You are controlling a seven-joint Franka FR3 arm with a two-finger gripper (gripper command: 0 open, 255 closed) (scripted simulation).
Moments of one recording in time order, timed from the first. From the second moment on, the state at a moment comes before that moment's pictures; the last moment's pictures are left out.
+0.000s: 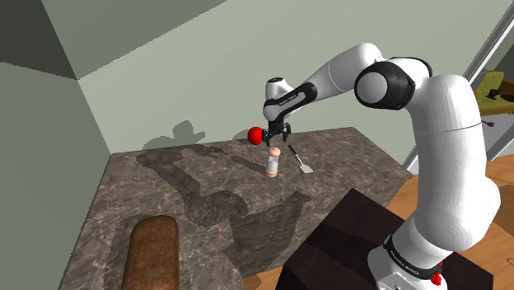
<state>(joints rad) -0.16 0.62 -0.02 -1.69 -0.18 2.25 0.38</state>
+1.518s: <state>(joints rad) -0.18 0.89 -0.03 -1.45 -0.18 2.28 0.38</state>
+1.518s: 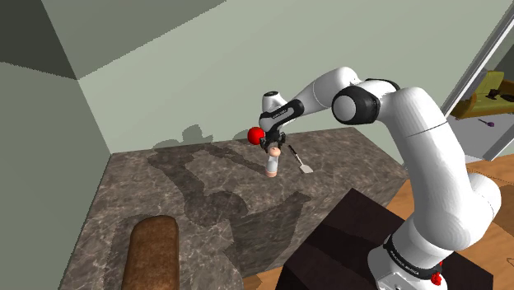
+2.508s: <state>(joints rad) -0.18 0.81 -0.03 -1.48 -0.17 2.22 0.37</state>
